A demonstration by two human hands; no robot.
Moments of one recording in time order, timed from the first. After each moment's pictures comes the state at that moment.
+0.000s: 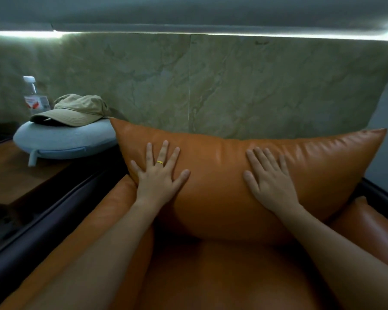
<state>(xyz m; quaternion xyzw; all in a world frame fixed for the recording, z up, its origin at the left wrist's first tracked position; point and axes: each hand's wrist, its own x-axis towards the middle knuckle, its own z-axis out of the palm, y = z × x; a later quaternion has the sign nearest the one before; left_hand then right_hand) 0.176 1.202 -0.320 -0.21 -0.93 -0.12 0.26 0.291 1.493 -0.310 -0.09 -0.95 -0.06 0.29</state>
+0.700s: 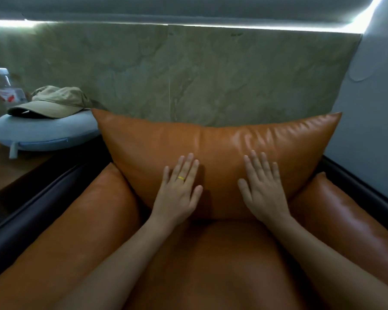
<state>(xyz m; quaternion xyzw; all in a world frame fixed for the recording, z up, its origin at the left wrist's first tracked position) 0.278 1.252 -0.358 -0.37 -0.87 -0.14 0.29 0.380 1.488 -0.344 -0.10 -0.94 -0.02 0.33</state>
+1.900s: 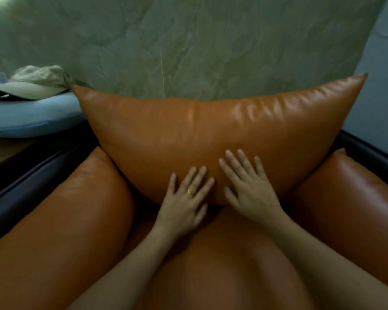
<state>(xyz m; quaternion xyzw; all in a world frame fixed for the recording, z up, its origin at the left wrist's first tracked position) 0.274 1.272 -0.446 -0.43 -0.84 -0.01 0.34 0.354 1.494 -0.412 0.03 -0.95 -0.11 0.30</state>
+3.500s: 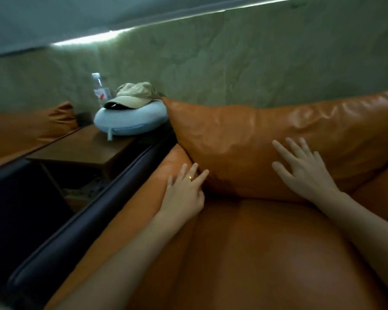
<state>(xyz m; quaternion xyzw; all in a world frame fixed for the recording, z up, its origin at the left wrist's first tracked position) 0.344 1.114 -0.336 -0.23 -0.96 -0.08 0.11 0.382 1.434 -0.321 -0.05 -0.98 0.08 0.20</state>
